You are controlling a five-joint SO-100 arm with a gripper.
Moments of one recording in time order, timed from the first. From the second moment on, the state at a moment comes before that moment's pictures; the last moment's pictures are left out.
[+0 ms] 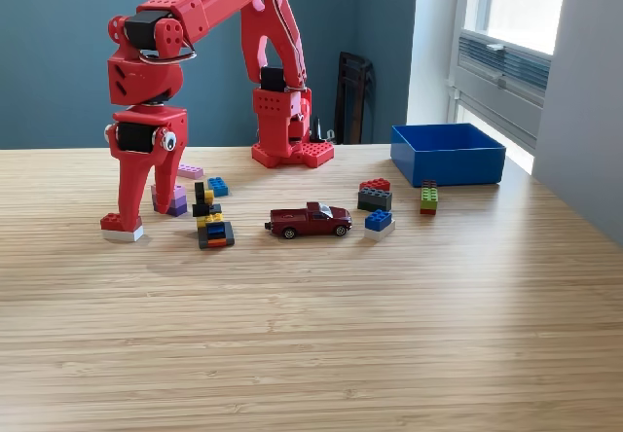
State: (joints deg) arm 34.0 76.4 88.3 62.6 -13.0
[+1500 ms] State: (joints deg) arm 25.7 76.7 99.6 65.9 -15.0
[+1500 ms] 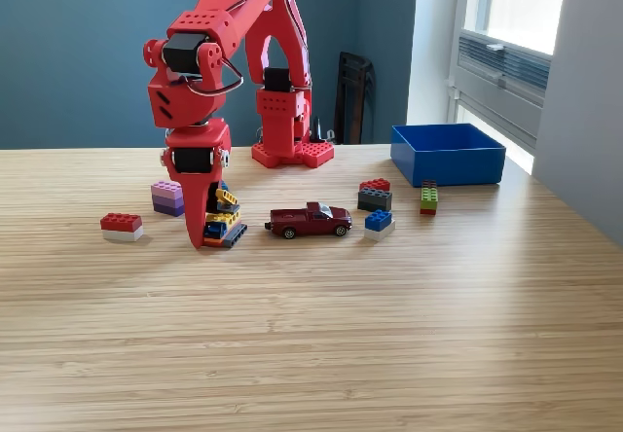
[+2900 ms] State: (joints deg) arm 40.1 76.5 86.8 66.4 -18.7
